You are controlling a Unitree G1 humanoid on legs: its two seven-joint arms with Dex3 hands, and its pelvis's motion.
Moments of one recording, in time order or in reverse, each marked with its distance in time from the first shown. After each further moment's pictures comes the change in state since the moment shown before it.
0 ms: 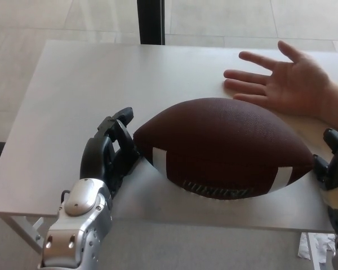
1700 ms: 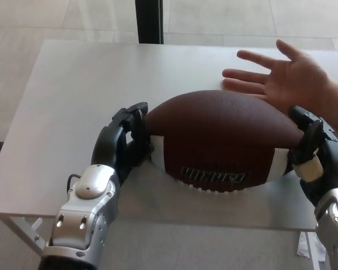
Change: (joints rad) left_arm -0.108 0.026 -0.064 0.096 0.058 0.032 -0.008; right_arm -0.158 -0.051 0.120 0.015 0.004 0.155 0.067
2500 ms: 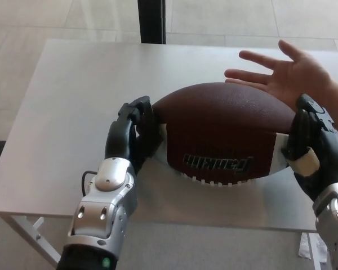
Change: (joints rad) left_arm -0.053 -0.107 0.030 0.110 0.032 -0.060 0.105; right_arm 0.009 0.004 0.009 -0.061 0.038 0.004 0.026
